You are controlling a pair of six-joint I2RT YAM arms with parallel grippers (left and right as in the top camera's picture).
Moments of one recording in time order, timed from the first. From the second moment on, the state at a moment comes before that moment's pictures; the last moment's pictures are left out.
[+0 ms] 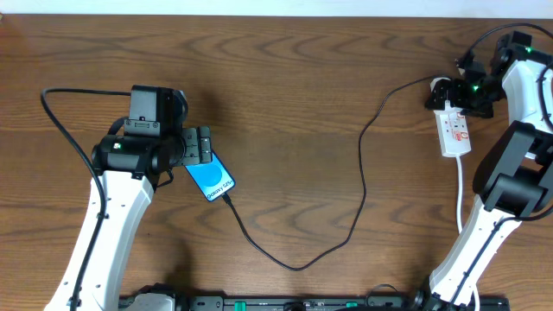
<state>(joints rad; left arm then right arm) -0.11 1.31 1.12 -0.90 0.01 -0.17 -0.34 2.35 1.99 -1.13 -0.31 -0.23</state>
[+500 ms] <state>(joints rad) -0.11 1.31 1.12 -0.90 0.01 -0.17 -0.34 2.33 1.97 -1.11 -0.31 -0.23</state>
